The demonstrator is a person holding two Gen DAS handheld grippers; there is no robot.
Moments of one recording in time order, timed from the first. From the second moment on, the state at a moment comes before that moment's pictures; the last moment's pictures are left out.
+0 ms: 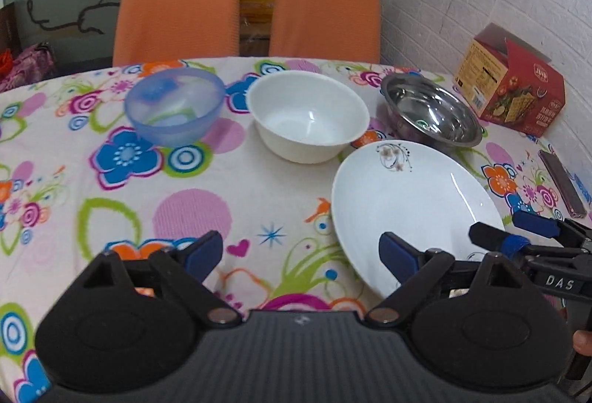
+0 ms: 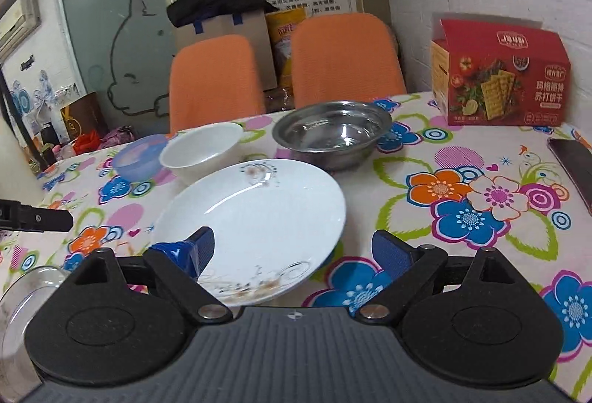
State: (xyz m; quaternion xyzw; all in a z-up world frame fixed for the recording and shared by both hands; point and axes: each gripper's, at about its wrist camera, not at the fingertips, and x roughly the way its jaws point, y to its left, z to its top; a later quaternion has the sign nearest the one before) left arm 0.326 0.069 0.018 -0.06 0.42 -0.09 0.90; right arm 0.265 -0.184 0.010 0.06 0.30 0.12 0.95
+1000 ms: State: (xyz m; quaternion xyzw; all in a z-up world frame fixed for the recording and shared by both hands) left arm 0.356 0.005 -0.009 0.00 0.43 -0.09 0.90; right arm 0.312 -0.156 -0.025 -0.02 0.31 0.18 0.93
